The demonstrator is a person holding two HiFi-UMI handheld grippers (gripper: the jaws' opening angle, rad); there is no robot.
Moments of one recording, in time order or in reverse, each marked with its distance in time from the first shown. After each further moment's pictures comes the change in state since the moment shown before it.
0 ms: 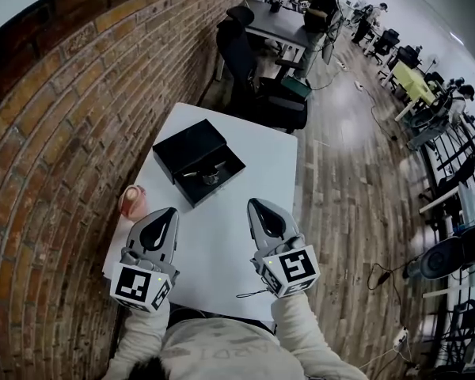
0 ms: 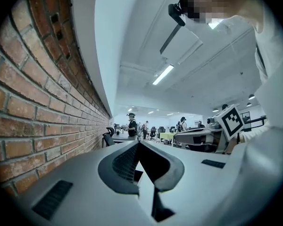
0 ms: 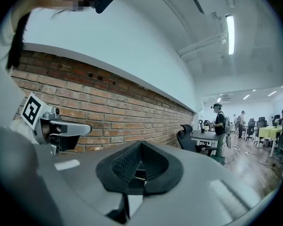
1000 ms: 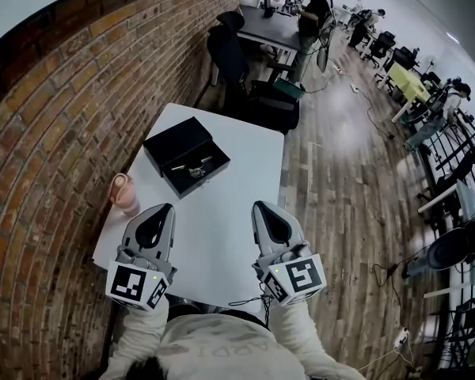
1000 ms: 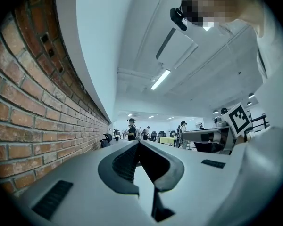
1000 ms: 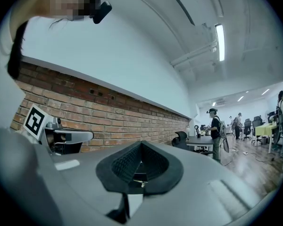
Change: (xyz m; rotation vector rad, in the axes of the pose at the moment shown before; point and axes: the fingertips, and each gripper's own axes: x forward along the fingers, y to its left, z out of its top) left arm -0.019 -0.072 0.028 0.022 -0.067 0.006; right arm -0.096 -0.017 0.034 0.030 -0.100 -0.036
